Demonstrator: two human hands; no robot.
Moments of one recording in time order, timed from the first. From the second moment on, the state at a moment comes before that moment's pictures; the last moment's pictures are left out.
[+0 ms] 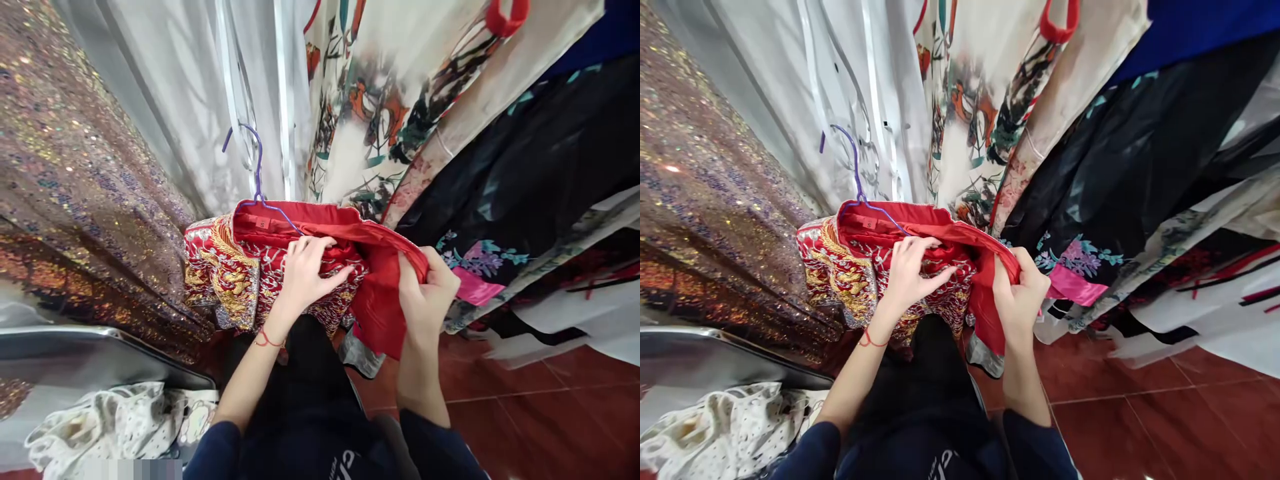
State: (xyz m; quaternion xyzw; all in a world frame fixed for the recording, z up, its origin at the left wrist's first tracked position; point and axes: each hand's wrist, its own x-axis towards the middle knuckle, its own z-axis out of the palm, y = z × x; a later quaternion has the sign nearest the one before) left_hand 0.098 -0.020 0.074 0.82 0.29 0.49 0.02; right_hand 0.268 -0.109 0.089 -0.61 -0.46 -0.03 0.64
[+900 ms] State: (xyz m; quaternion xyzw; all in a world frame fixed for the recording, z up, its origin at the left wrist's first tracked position) left_hand 0.100 -0.012 0.134 0.89 0.25 0.28 0.25; right_hand 0.287 -0.111 0.078 -0.62 -0.48 0.00 0.61
